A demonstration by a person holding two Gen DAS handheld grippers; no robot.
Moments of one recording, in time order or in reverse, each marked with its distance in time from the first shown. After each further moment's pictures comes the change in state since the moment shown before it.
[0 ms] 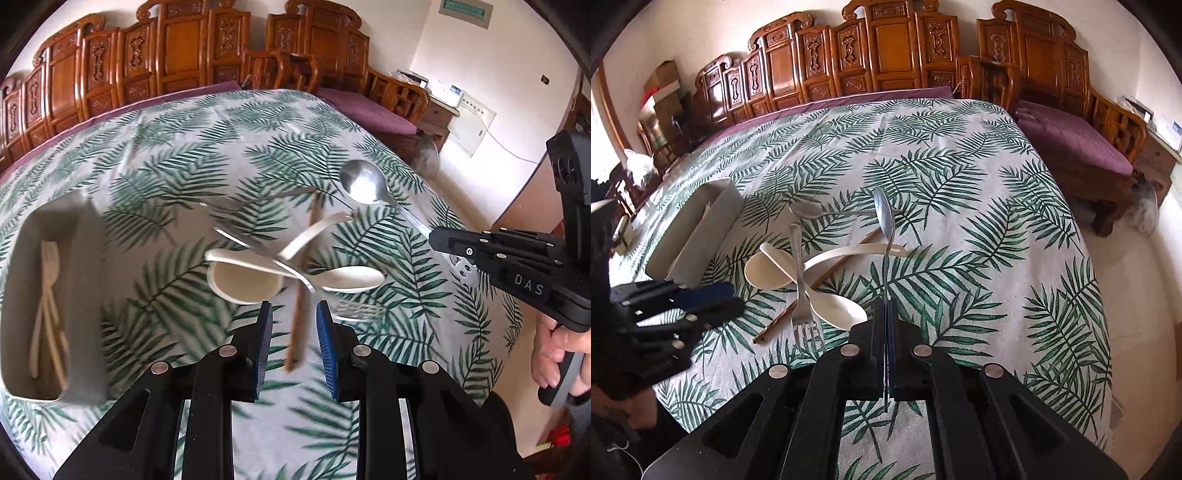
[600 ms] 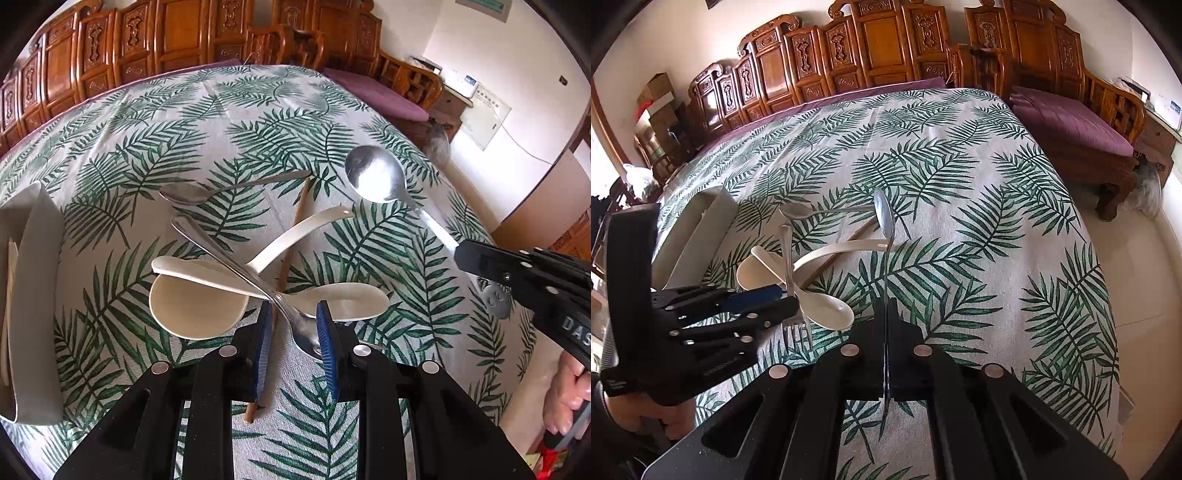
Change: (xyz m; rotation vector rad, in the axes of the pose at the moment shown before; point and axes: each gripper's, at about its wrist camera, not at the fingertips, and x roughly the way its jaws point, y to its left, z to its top) left arm 0.053 -0.015 0.015 -0.042 0.074 0.019; right arm 0.005 -0.014 -0.001 0.051 0.017 0.028
